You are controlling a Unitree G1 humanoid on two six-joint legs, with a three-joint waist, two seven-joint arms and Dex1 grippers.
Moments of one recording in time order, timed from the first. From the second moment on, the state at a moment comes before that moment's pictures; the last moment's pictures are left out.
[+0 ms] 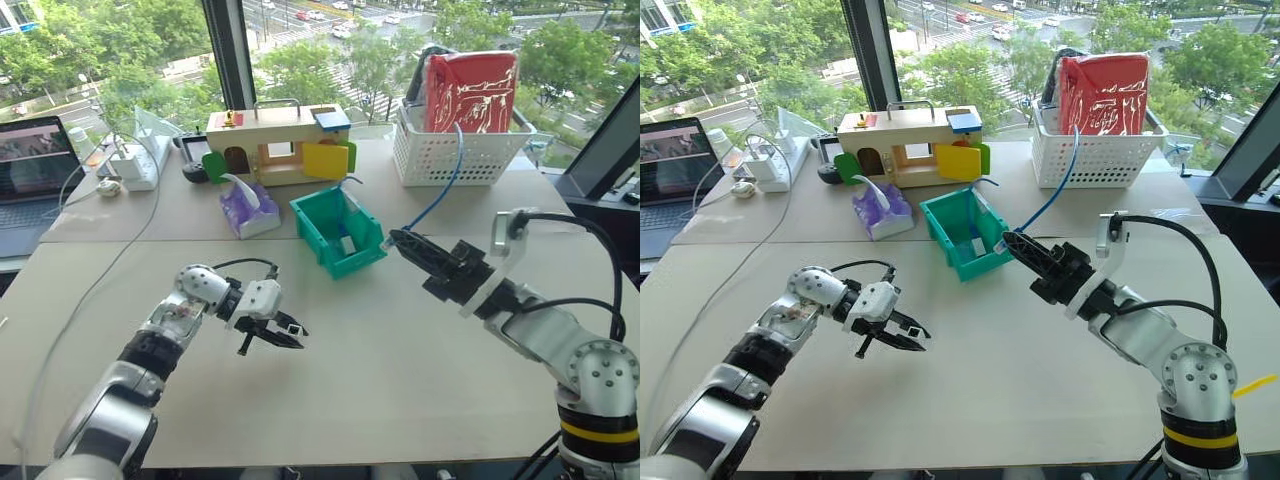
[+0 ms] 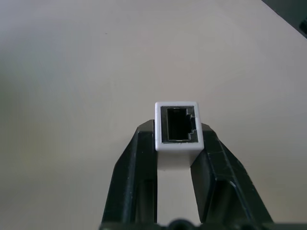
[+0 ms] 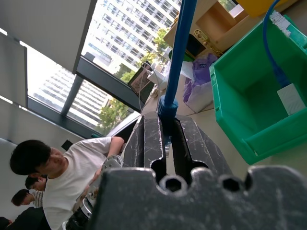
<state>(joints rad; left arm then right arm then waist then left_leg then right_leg) -0.79 0.58 -0.45 0.61 -0.20 -0.34 -1.60 -0.30 -0.56 -0.21 -0.45 1.78 0.75 -0.19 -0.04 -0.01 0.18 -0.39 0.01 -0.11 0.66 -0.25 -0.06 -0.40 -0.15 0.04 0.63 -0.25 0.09</state>
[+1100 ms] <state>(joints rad) -0.55 0.69 -0.19 0.38 -0.27 -0.02 -1.46 -0.34 -0.58 -0.18 -0.35 1.76 0.76 -0.10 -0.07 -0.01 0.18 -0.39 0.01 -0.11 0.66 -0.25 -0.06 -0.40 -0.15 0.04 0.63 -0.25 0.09</state>
